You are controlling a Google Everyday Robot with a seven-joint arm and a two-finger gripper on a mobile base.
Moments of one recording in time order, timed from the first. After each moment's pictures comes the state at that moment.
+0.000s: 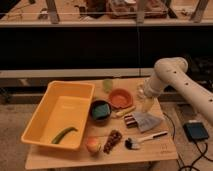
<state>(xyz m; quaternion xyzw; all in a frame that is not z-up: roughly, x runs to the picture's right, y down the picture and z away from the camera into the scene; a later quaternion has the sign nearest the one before) 0.176 0.052 0.747 -0.26 -0.15 0.00 0.95</state>
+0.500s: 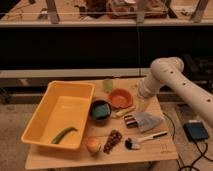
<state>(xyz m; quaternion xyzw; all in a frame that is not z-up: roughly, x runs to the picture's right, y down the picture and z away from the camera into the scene) 0.170 0.052 0.745 -0.26 -0.16 -0.01 0.95</state>
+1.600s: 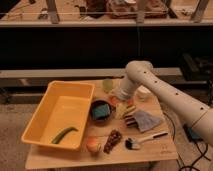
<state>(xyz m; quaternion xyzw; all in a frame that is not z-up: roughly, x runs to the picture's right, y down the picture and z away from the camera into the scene) 0.050 0.087 0.767 -0.34 -0.24 -0.01 0.91</state>
